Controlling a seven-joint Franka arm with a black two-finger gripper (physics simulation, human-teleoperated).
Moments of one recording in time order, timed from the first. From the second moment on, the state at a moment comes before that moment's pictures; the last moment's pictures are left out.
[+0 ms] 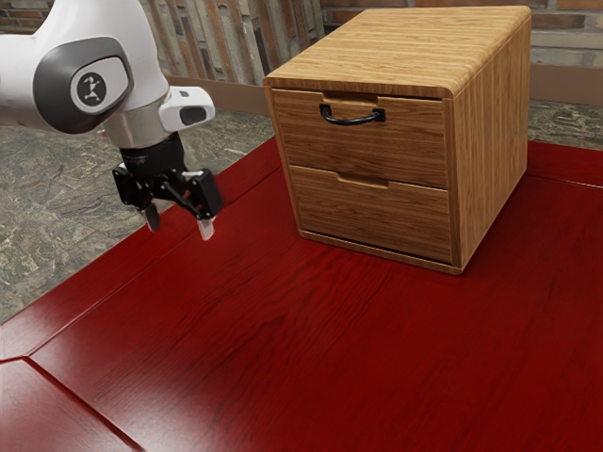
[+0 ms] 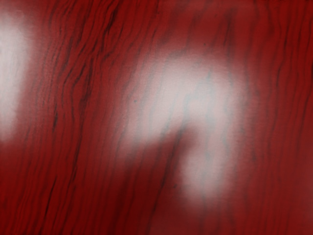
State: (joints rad) arm -0.10 -0.04 0.27 -1.57 0.05 1.55 -0.09
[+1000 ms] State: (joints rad) arm -0.16 -0.07 0.12 -1.40 -0.03 1.54 -1.00
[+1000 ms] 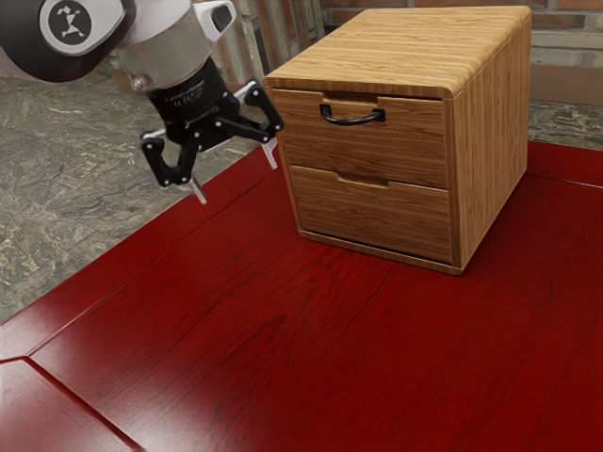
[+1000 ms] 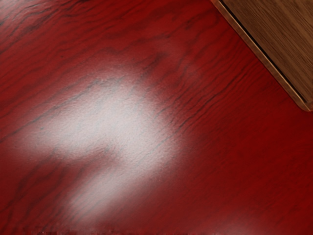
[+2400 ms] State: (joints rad) arm -0.13 0.14 0.13 -1.33 -0.05 1.94 -1.56
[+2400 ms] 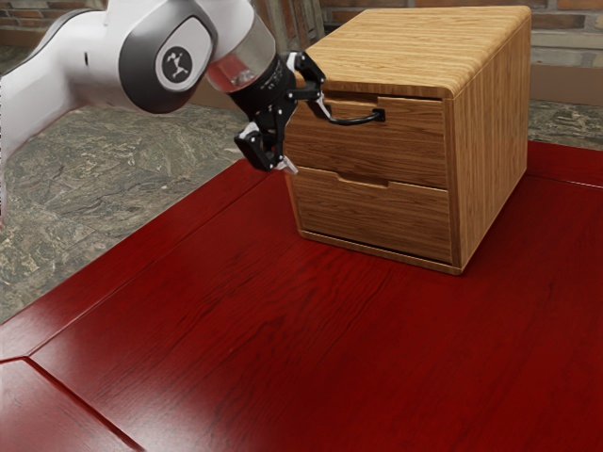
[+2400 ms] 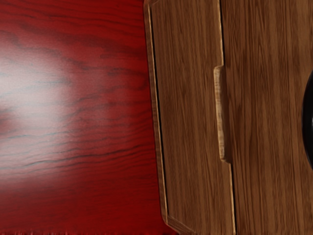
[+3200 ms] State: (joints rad) arm -0.01 0.26 0.03 -1.18 -0.05 1.93 -1.60
